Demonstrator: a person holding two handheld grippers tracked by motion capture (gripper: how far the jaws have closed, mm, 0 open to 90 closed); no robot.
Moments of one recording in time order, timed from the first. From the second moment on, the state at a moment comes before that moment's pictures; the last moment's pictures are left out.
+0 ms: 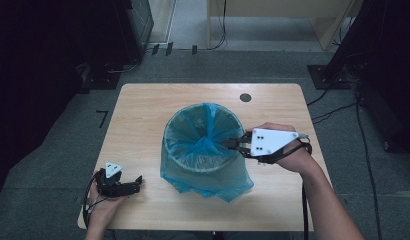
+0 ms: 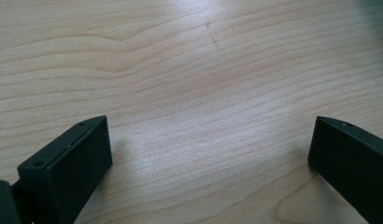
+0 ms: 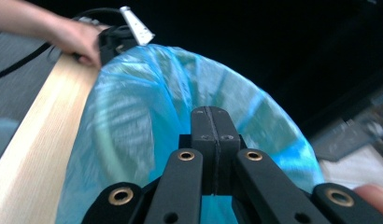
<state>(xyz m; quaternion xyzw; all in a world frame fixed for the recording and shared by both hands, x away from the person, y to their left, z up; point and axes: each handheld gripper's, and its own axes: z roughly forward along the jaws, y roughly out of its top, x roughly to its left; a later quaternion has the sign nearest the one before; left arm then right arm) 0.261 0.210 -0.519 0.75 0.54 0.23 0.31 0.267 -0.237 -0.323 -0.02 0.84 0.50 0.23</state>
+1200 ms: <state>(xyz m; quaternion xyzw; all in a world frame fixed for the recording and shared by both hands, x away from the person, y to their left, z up) 0.262 0.210 -0.519 0.75 0.54 0.22 0.31 0.303 -0.096 -0.375 -0.19 0.95 0.25 0.07</state>
